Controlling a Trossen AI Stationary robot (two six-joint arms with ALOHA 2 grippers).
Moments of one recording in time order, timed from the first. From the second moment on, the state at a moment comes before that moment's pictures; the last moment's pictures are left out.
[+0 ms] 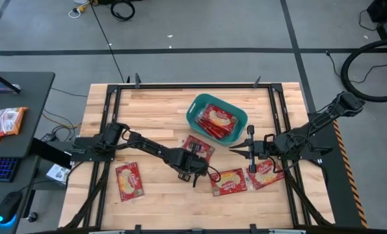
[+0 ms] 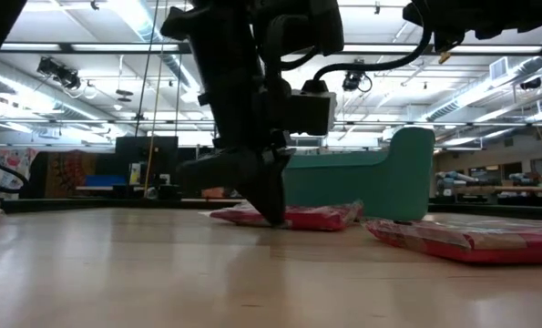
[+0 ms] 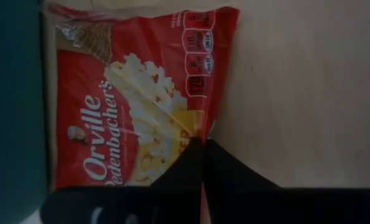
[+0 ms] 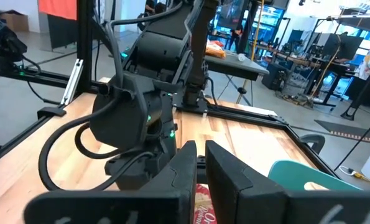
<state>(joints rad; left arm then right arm) -0.26 2.15 1.50 -0.63 -0.40 0.20 0.49 0.91 0.35 0.49 0.52 -0.18</state>
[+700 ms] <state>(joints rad) -0.26 1.93 1.73 -0.80 -0.55 0.28 0.49 0.91 0.35 0.50 0.52 -0.18</state>
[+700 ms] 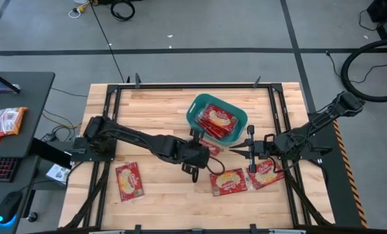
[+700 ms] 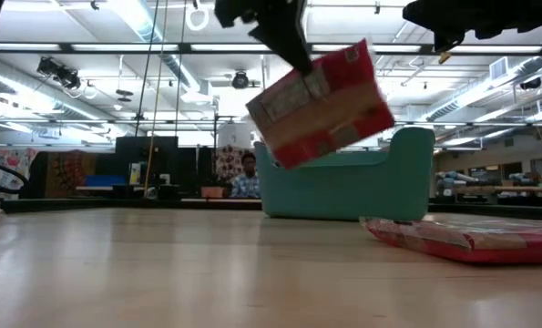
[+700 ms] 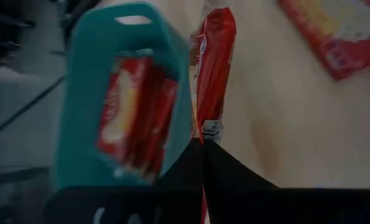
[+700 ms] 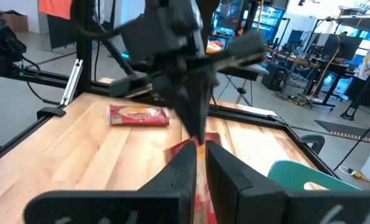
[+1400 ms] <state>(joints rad) -0.03 1.93 1.79 -0.60 -0.56 0.61 0.49 0.91 0.35 0.51 0.53 -0.20</state>
